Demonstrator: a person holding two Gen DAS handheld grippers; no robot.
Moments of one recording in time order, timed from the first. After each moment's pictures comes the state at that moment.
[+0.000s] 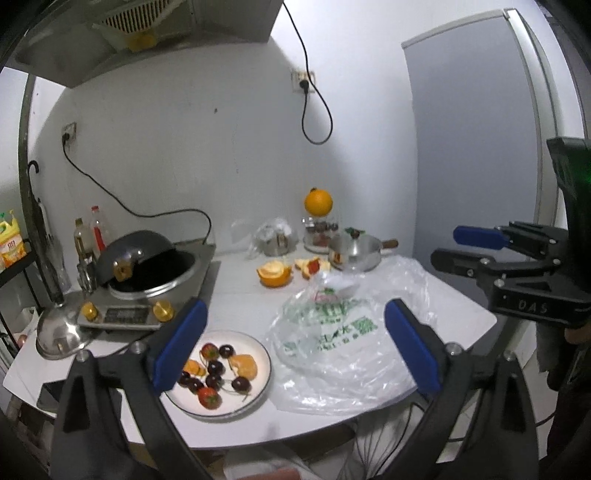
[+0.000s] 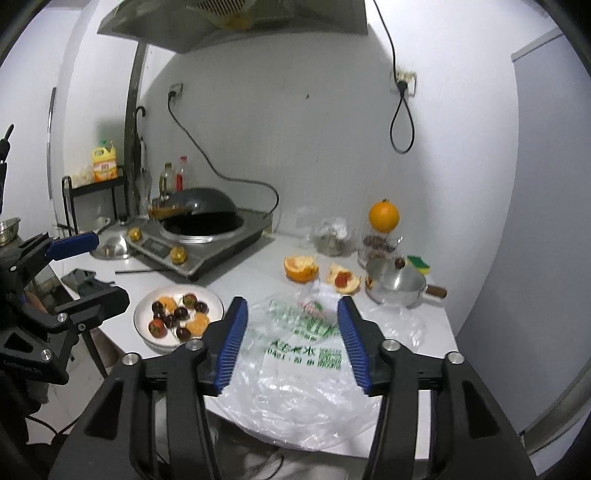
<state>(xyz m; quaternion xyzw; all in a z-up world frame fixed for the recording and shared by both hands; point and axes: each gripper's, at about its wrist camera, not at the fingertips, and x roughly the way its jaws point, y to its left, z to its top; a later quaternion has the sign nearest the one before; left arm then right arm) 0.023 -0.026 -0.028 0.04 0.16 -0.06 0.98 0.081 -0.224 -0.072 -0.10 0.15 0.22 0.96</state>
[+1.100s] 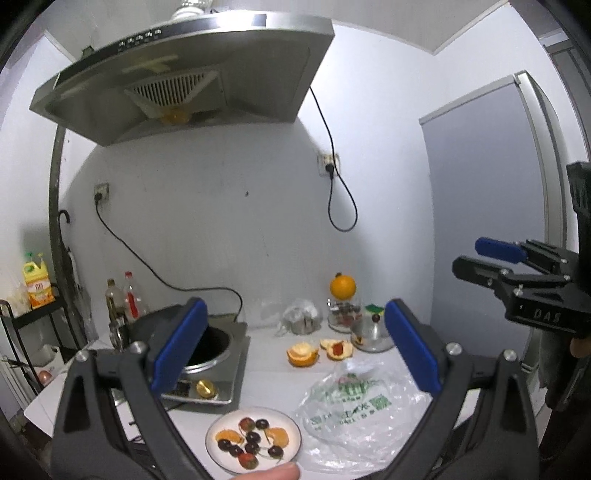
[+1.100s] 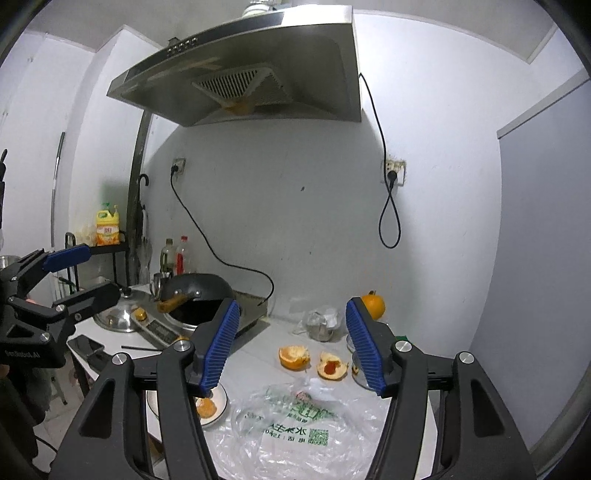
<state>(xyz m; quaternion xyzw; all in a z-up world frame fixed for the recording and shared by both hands) -0.019 -0.005 0.088 0.03 0.03 -0.02 1.00 0.045 -0.228 0.032 -0.07 0.02 0.22 0.97</state>
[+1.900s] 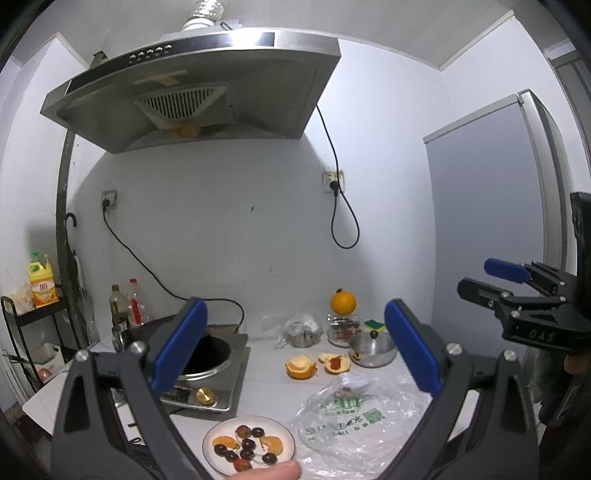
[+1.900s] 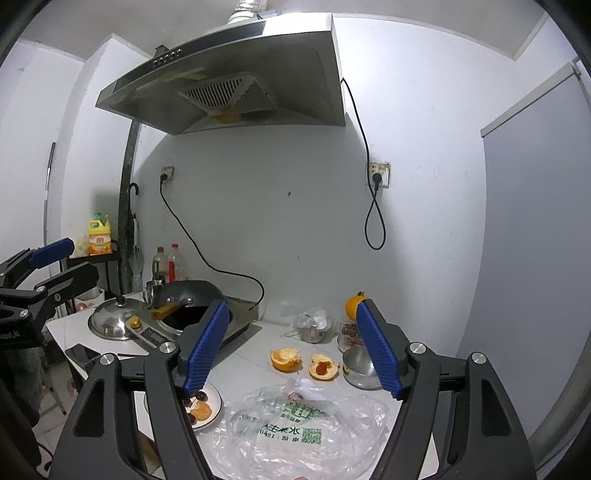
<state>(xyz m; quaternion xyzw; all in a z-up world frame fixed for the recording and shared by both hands) -0.034 -0.009 0.102 0.01 0.01 -0.01 1.00 0.037 -0.239 0.037 -0.06 0.02 0.20 0.98</state>
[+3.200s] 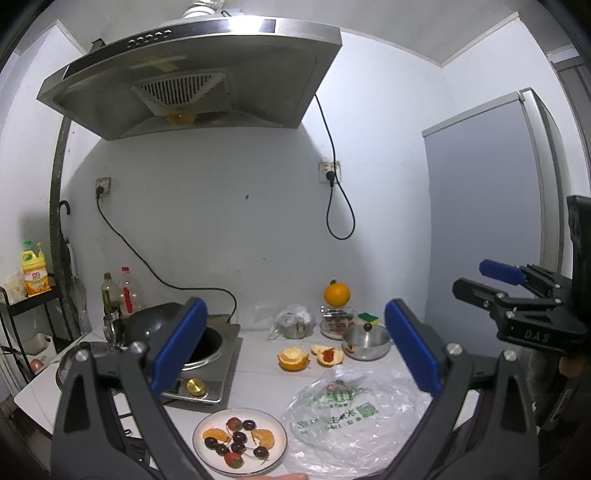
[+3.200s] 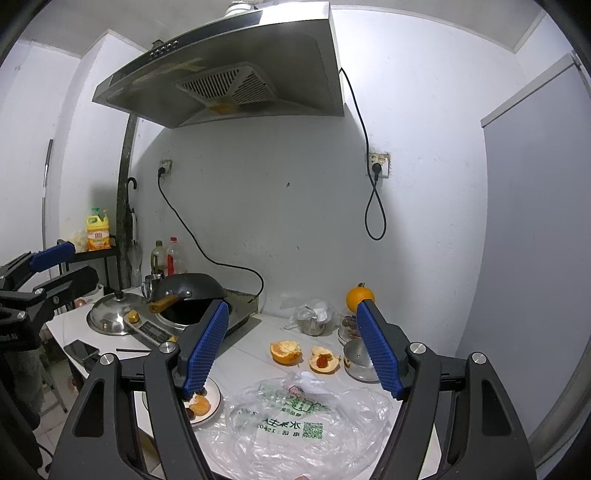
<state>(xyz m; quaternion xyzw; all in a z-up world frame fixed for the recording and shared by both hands) -0.023 -0.003 0.091 0.00 0.03 -0.03 1.00 0.043 -0.238 0.032 -0.06 0.03 0.20 0.98</state>
